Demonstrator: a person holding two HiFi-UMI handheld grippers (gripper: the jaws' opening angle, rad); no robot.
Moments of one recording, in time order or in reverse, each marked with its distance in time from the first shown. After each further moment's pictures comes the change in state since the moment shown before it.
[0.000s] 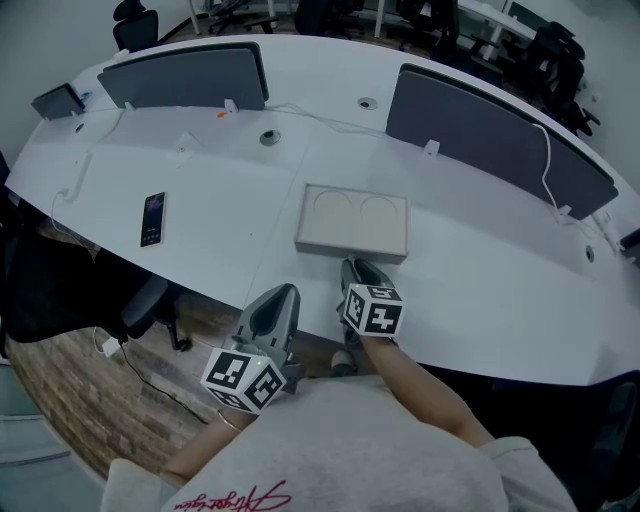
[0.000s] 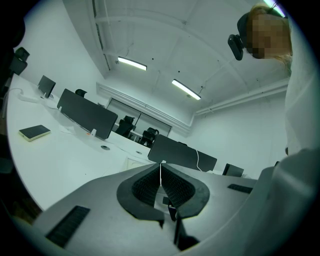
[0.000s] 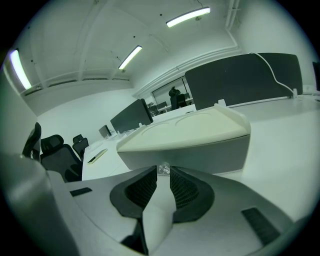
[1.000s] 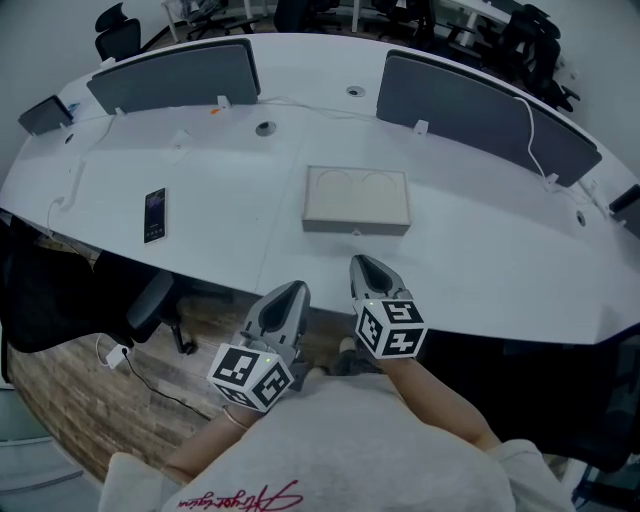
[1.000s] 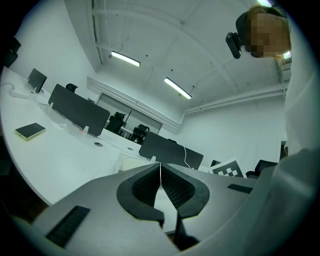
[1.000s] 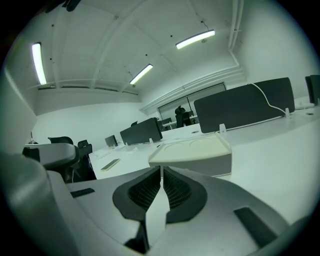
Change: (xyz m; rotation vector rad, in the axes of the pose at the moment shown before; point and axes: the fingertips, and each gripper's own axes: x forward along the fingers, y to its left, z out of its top) left arm -0.044 -0.013 -0.005 0.009 0.040 -0.127; right arm -0.090 0.058 0.014 -0.076 -0.193 0.020
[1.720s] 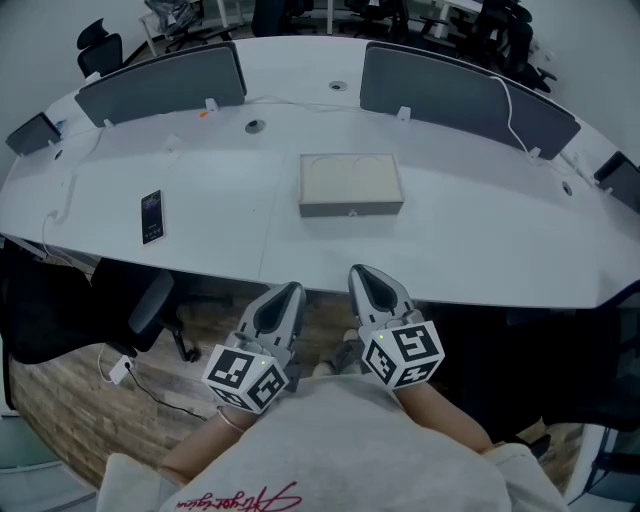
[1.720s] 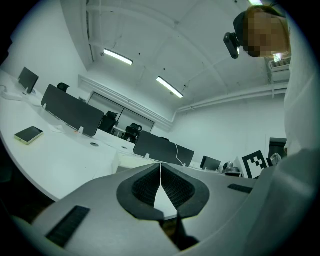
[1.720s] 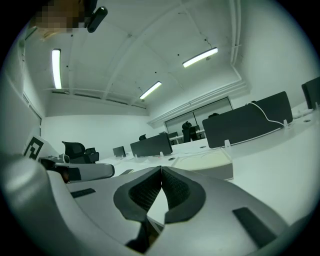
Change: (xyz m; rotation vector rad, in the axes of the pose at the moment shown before) left arm -0.044 -0.008 -0.005 0.038 0.030 -0.084; right arm -0.080 0.063 0.012 -0.048 -0.177 0.061
